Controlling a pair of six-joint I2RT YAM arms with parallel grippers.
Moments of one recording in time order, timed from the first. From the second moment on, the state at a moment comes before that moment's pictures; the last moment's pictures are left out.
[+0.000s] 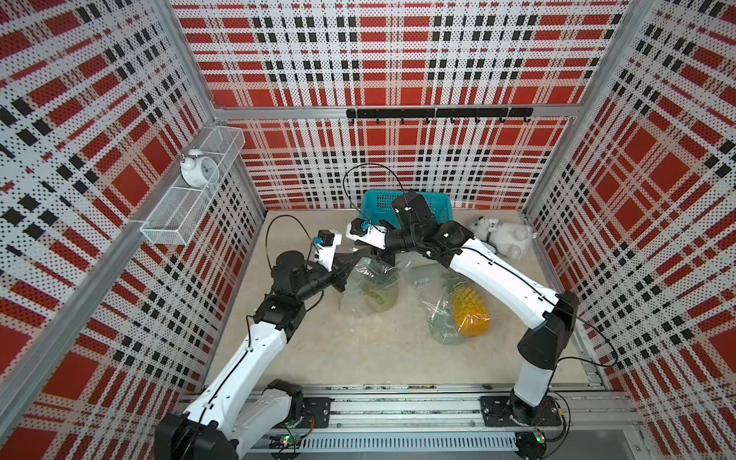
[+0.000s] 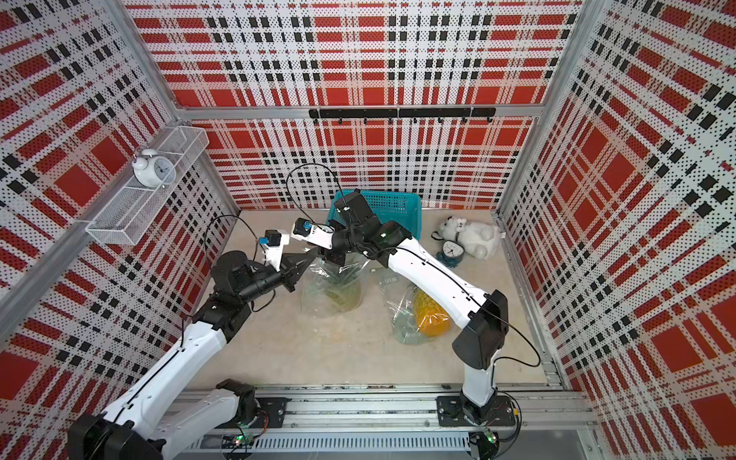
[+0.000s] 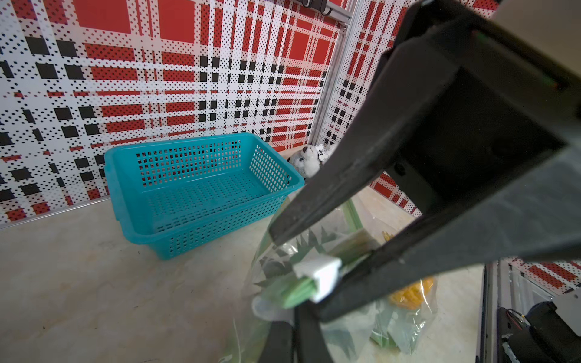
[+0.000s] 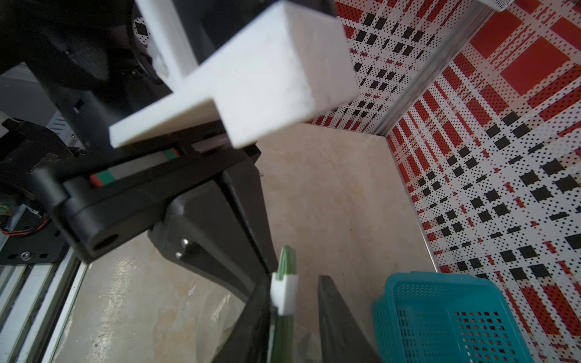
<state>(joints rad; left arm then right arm) -0.26 0.99 0.74 0.09 0.58 -0.14 0.81 1.82 1.92 -0.63 -0.45 -0.61</state>
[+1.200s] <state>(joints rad) -0.07 0.96 0.74 0.18 0.88 -0.20 0.81 1.85 1.99 -0.70 -0.49 -0.60</state>
